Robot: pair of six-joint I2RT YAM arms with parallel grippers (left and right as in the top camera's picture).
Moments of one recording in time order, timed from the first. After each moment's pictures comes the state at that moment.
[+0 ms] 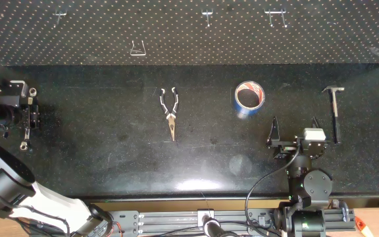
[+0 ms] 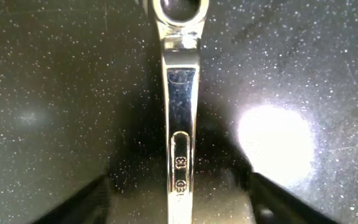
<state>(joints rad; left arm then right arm) 0.75 1.91 1.23 -0.66 0.20 0.71 -0.04 0.01 0.01 -0.07 0.00 0.00</state>
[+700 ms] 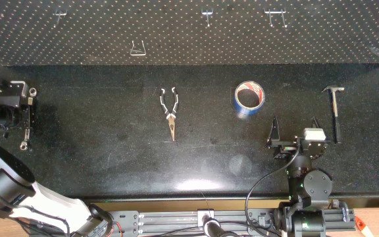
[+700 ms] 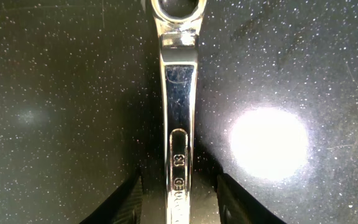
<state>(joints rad) 0.75 1.91 1.23 -0.67 0.20 0.71 -0.04 0.01 0.01 -0.07 0.00 0.00</state>
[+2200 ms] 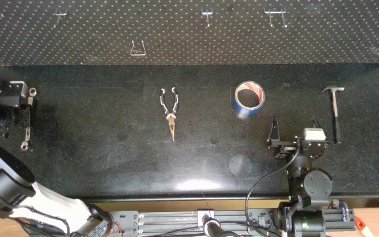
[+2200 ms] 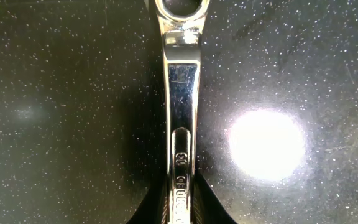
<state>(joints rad) 0.75 1.91 1.23 -0.67 0.20 0.69 -0.04 0.01 0.01 -0.07 0.00 0.00</state>
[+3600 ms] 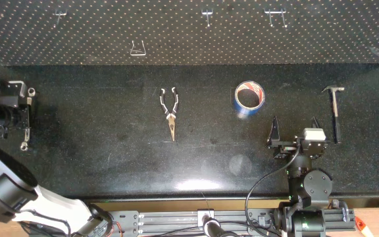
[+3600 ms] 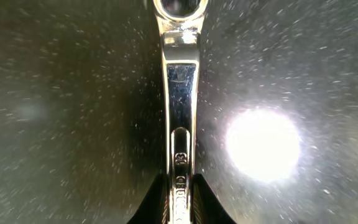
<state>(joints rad) 0.75 1.86 1.22 -0.70 0.20 0.67 -0.04 0.01 0.01 -0.07 0.00 0.00</state>
